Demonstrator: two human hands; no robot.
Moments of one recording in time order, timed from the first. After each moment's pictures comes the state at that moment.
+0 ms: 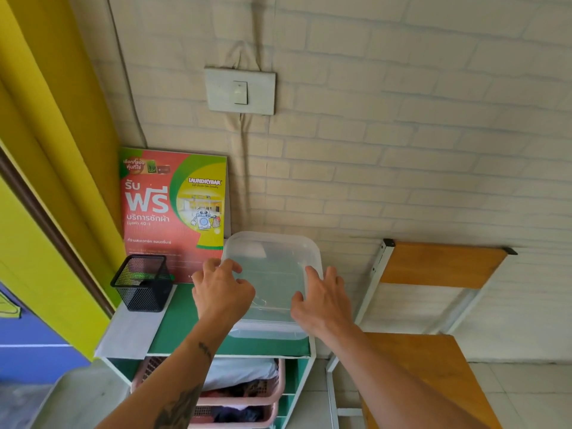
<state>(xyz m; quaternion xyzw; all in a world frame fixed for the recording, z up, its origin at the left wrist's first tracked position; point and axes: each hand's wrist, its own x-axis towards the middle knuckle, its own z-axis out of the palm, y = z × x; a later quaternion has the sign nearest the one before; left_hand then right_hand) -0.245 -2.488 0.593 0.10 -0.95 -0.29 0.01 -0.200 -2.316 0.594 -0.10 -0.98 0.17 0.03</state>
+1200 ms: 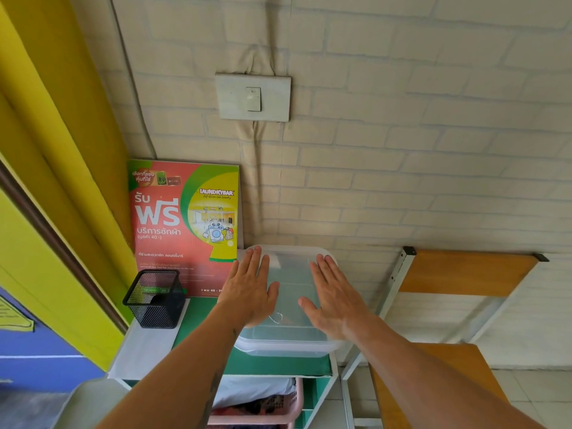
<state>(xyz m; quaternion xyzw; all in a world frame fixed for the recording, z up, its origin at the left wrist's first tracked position) -0.299 -2.492 0.572 -0.19 -0.98 -0.02 -0.06 -0.251 -2.295 0.574 0.05 -0.99 0.07 -0.06</state>
